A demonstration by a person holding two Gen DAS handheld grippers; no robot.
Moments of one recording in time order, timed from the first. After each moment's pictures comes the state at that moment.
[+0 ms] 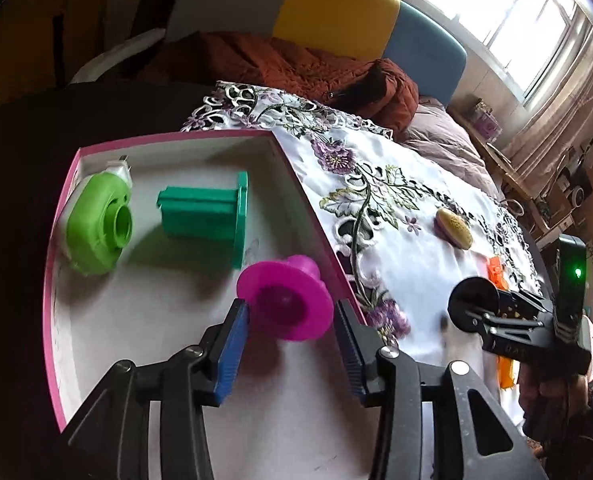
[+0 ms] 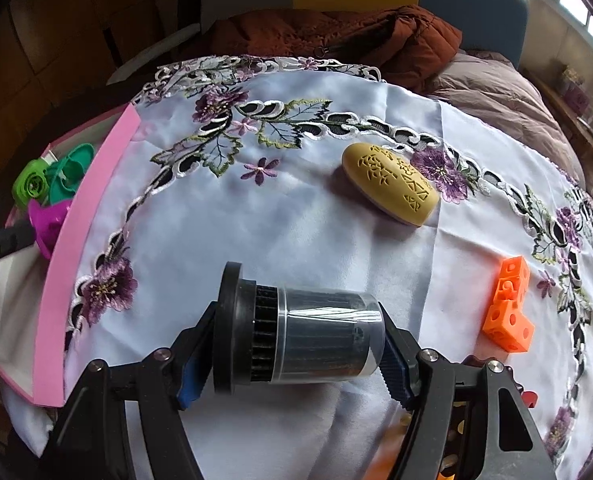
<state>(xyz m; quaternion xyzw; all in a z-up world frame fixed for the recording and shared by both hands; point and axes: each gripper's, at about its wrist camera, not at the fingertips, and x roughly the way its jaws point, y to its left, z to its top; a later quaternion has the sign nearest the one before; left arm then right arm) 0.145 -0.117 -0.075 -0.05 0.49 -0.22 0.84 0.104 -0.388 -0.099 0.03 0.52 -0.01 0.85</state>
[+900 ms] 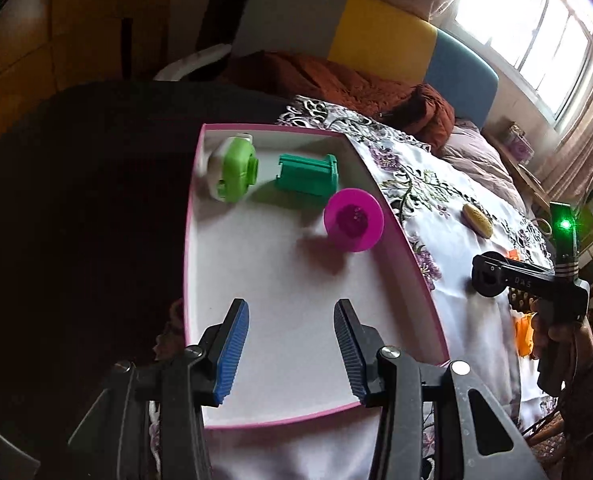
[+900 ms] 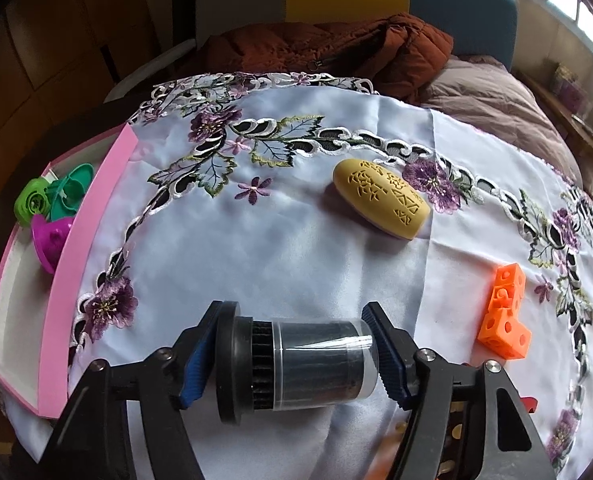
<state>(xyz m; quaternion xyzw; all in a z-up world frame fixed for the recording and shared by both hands) 0.063 -0.046 -0.054 -0.06 0.47 -0.13 0.87 0.105 -0.390 -0.095 0.03 0.50 -0.02 0.87</state>
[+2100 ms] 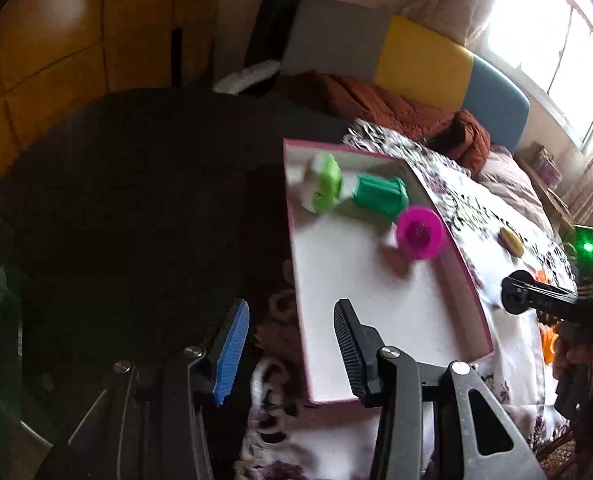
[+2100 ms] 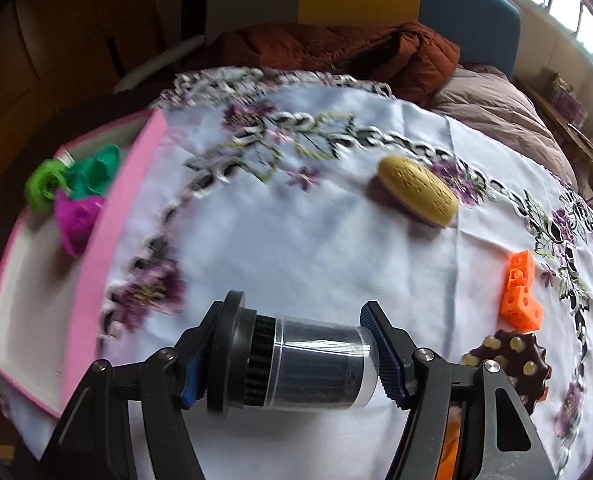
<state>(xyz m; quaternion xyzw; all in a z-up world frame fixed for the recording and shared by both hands) 0.045 0.019 -0.046 -0.06 0.44 -0.06 0.90 0.093 -0.341 -0.084 0.02 0.49 -0.02 0.87</state>
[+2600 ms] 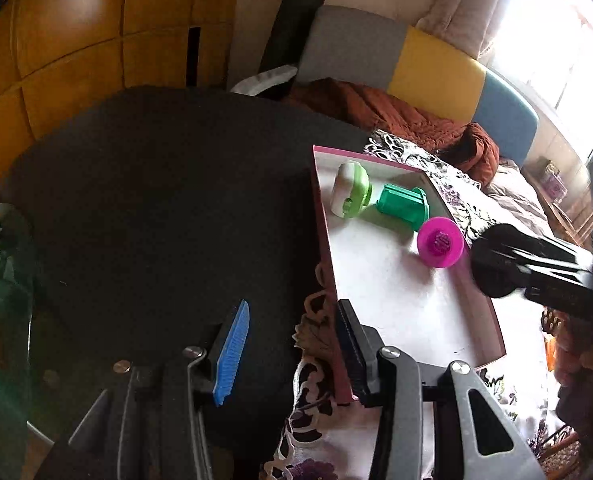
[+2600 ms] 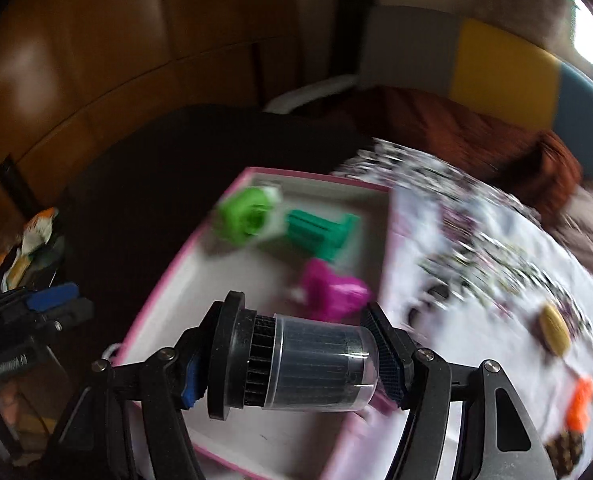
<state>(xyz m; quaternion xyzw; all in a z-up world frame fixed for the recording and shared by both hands) 0.042 0.042 -0.051 -0.08 0.43 -0.06 0.90 0.108 -0.170 -0.030 -0.06 0.43 0.18 0.88</state>
